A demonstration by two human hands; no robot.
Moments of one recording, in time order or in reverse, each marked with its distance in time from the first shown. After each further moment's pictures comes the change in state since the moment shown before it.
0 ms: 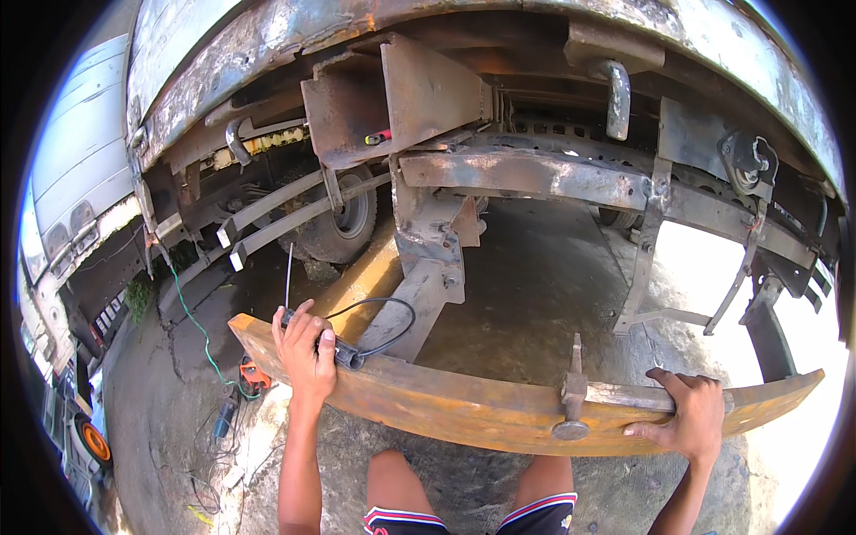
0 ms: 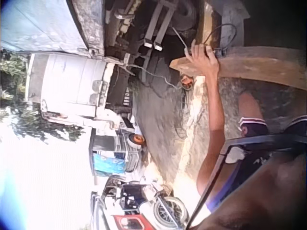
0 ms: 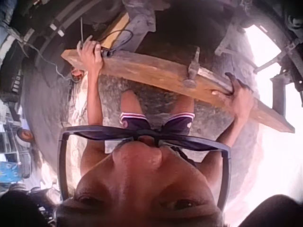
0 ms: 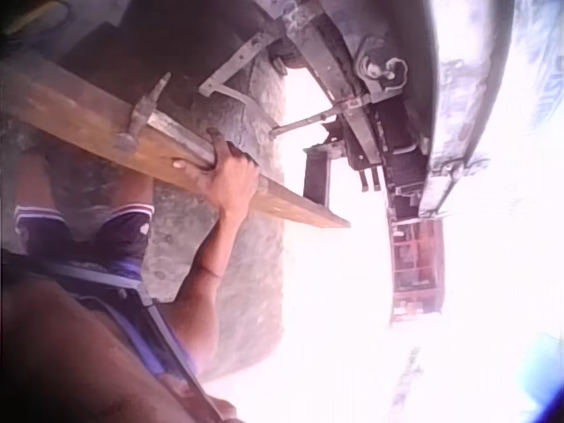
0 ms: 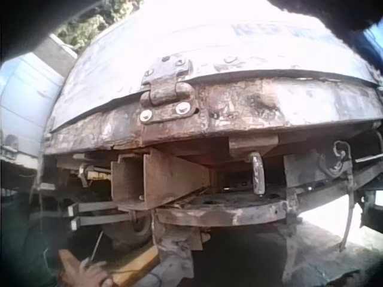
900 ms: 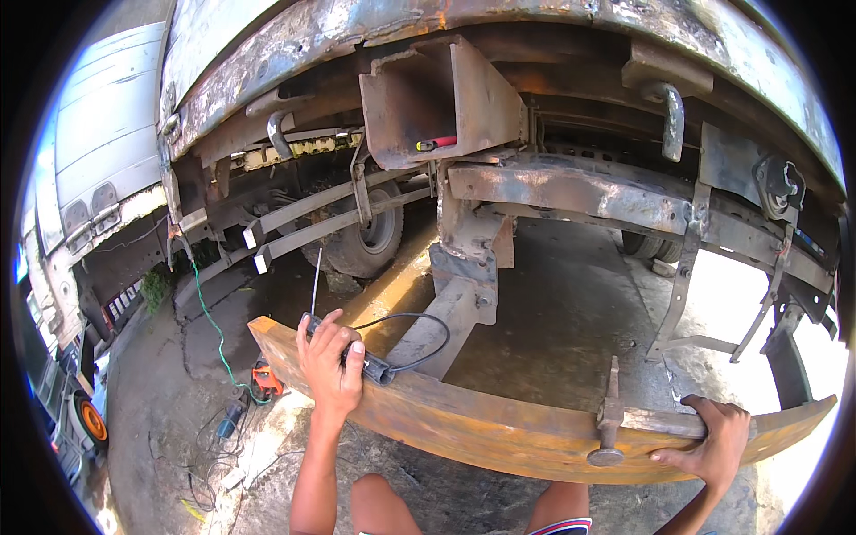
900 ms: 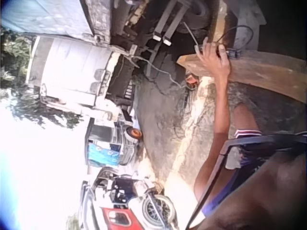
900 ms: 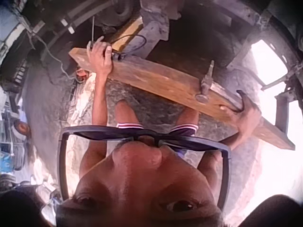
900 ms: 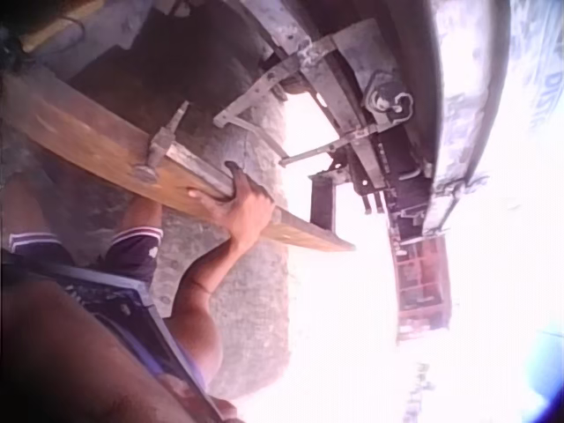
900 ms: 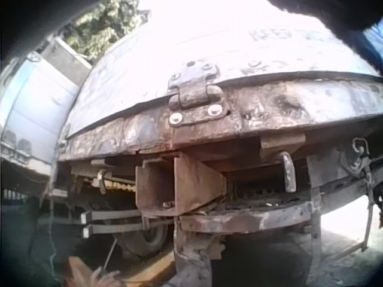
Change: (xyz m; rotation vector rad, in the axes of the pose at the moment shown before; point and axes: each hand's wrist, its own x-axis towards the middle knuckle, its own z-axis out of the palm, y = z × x) left_hand -0.004 0.003 0.001 -0.037 0.070 -0.022; right_hand -0.007 0.005 0.024 0.051 0.229 0.011
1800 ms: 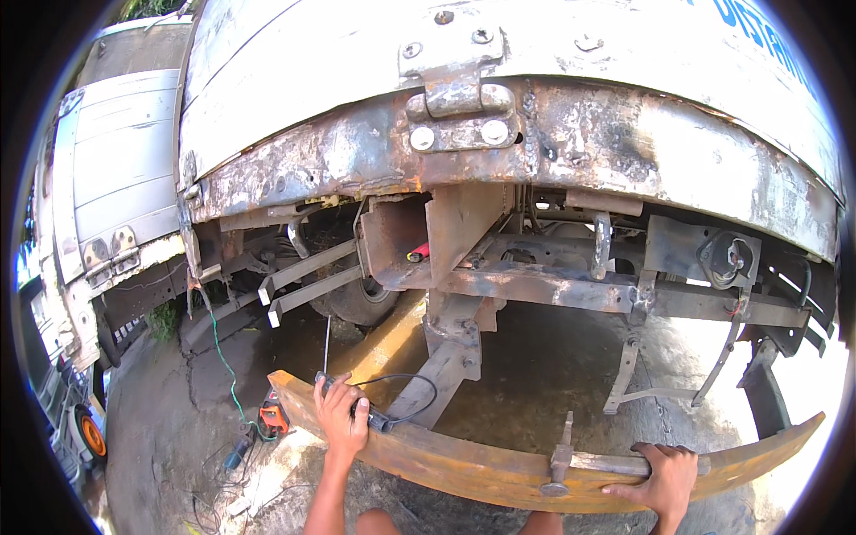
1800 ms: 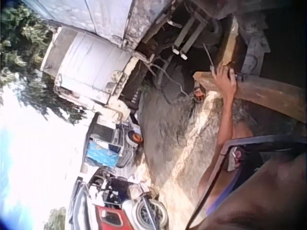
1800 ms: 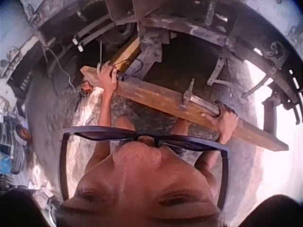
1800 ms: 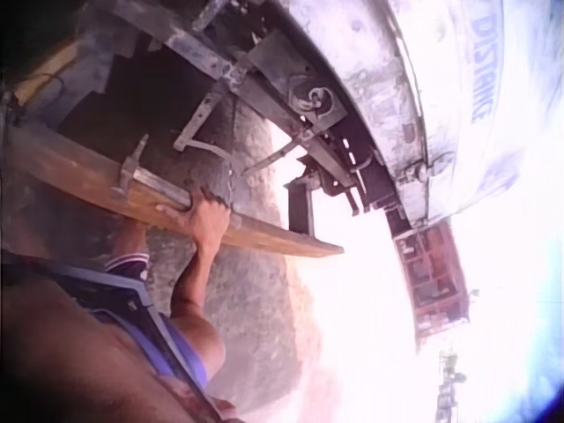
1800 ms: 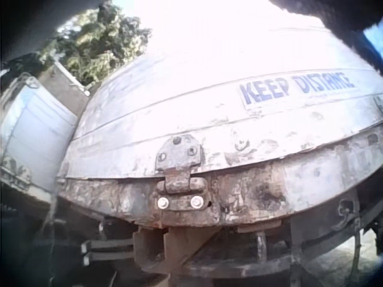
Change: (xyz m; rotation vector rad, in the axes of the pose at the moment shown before) left_hand 0.000 0.004 -0.002 0.001 -0.007 -0.037; right_hand 0.003 -0.008 -0.013 0.005 -0.090 0.078
